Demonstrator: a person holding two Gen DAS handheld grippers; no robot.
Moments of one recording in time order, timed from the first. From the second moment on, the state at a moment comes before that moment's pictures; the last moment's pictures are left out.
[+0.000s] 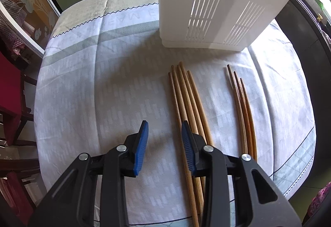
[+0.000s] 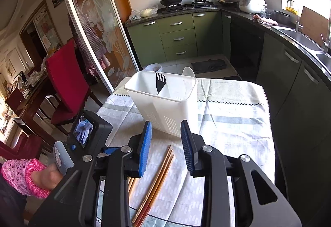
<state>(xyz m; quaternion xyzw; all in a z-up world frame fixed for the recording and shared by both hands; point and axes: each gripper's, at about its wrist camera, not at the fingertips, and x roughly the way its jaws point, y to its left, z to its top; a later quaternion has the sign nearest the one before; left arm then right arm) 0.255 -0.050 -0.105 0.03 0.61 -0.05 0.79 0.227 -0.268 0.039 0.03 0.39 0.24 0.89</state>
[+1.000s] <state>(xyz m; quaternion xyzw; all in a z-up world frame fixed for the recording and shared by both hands) 0.251 -0.054 -0.122 0.07 0.62 -0.05 0.78 0.252 -0.210 -0.131 -0.04 0.59 0.21 0.78</state>
